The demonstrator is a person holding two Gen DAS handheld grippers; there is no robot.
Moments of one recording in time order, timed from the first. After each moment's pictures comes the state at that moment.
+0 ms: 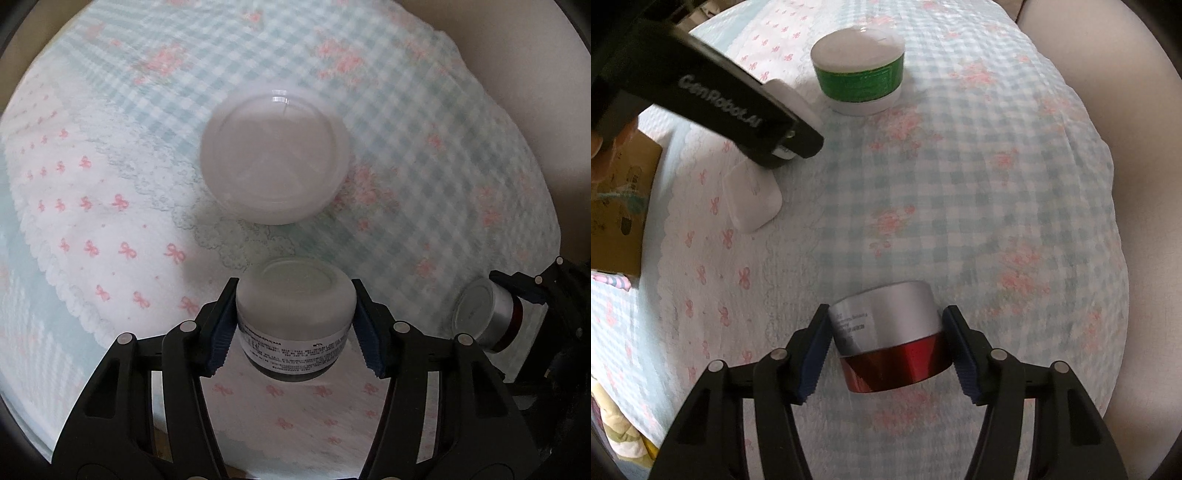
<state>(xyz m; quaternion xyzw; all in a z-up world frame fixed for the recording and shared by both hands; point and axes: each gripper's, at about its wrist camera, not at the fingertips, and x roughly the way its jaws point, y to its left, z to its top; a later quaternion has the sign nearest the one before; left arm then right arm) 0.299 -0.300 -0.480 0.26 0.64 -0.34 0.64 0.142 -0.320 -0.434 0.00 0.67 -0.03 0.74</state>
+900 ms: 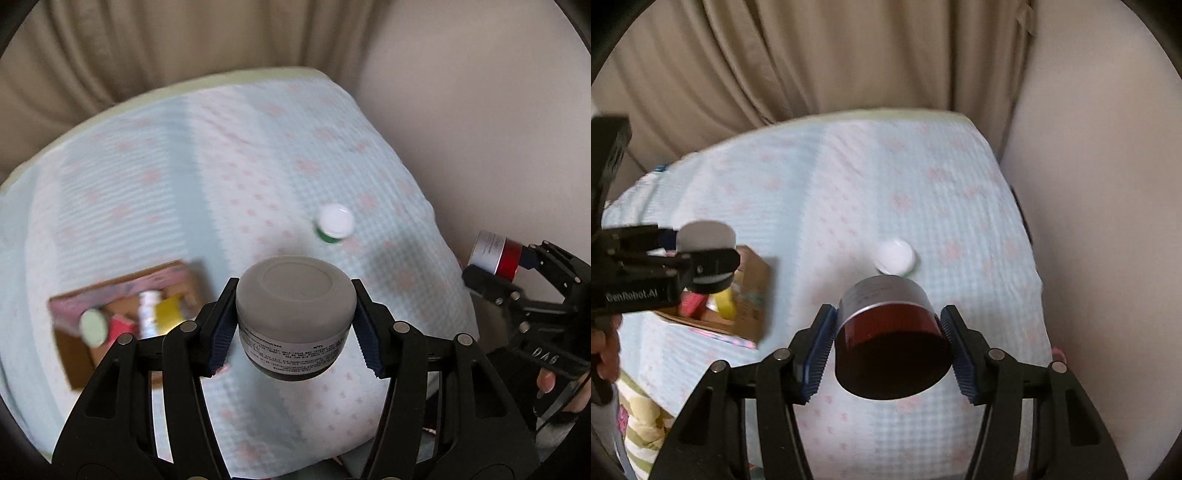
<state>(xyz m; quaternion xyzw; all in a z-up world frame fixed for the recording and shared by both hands) 0.206 -0.125 -0.198 0.03 0.55 -0.19 0.81 0.134 -0.302 -0.169 0.01 0.52 0.03 0.85</state>
